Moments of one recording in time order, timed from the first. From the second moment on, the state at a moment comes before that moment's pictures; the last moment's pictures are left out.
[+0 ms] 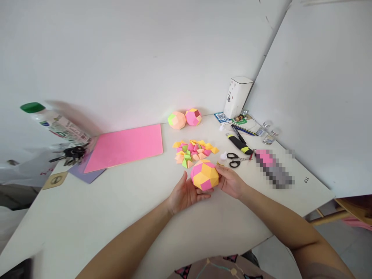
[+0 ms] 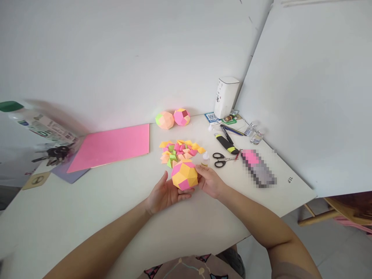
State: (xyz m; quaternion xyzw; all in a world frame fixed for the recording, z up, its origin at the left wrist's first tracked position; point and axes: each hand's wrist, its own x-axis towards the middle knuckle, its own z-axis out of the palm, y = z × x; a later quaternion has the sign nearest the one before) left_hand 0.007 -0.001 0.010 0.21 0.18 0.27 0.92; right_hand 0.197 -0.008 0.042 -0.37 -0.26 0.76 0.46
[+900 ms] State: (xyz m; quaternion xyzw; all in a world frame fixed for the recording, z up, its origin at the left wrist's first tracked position) left_hand 0.000 -0.009 0.004 0.44 0.26 0.41 0.76; right_hand 0.216 -0.009 0.054 -0.30 -0.82 0.38 0.32
